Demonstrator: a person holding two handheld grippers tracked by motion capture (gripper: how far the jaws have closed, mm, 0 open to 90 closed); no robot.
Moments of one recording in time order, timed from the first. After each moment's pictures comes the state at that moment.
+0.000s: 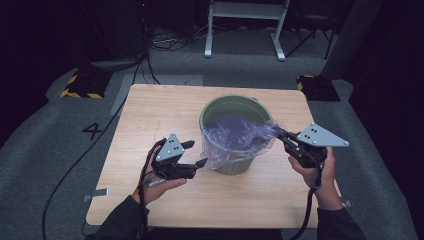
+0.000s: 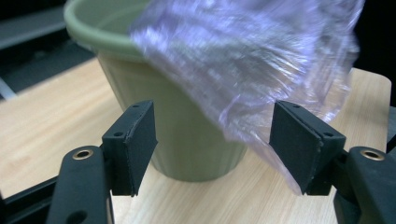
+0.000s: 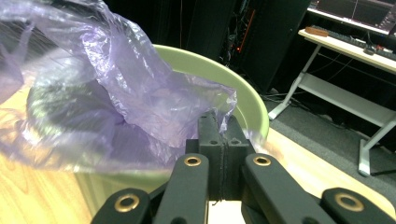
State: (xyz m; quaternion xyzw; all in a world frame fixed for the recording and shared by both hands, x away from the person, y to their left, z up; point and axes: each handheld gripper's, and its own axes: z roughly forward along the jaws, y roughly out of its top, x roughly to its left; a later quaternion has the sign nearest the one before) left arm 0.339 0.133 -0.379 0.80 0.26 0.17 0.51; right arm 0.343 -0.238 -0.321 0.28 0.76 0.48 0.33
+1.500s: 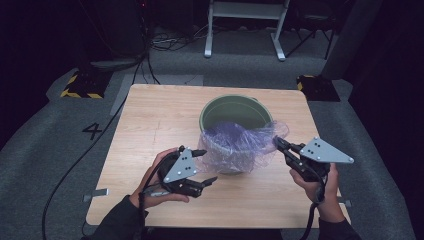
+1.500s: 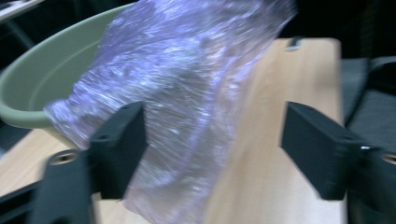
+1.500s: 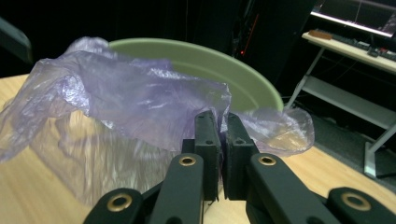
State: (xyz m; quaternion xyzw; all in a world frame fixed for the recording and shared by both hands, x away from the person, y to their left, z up) left arm 0.307 0.104 -0.354 0.84 0.13 0.20 0.48; right arm 0.317 -0.237 -0.327 0.27 0.76 0.49 0.33
